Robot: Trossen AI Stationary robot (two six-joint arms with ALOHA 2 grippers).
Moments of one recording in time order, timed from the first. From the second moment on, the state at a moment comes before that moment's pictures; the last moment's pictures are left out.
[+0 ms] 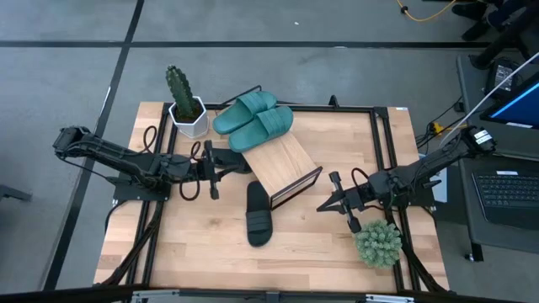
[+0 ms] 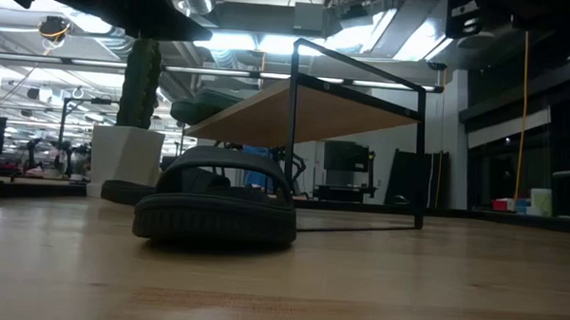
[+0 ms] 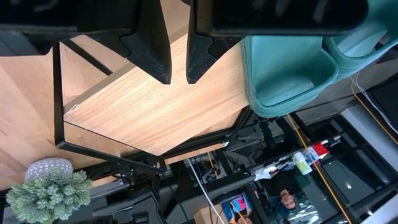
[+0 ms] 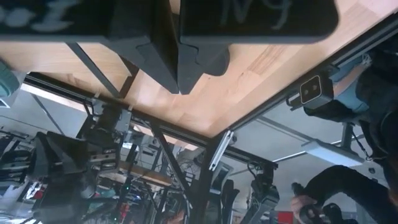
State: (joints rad) left arm -0.20 0.88 0.46 0.22 -0.49 0.27; right arm 0.41 0.97 0.38 0.50 0.06 -0.22
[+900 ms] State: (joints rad) left arm -0.33 0.91 0.46 0.24 -0.18 0.03; right arm 0.41 0.97 0.38 0.50 0.06 -0.21
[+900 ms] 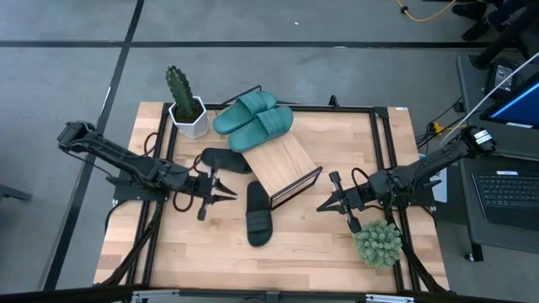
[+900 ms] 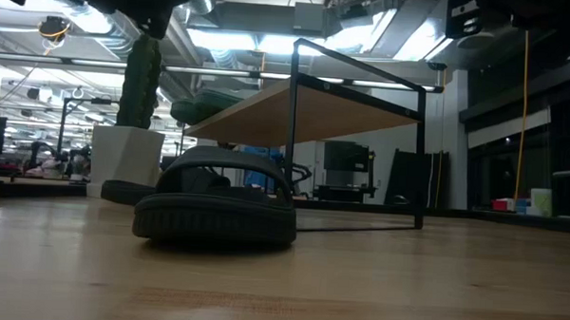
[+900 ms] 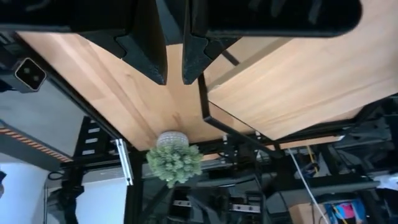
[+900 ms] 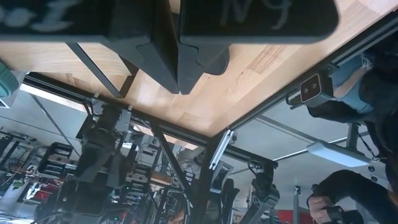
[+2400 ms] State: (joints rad) left arm -0.55 1.42 0.74 0.16 -0.64 -0.18; right arm 0.49 0.97 0.38 0.45 0.06 -0.16
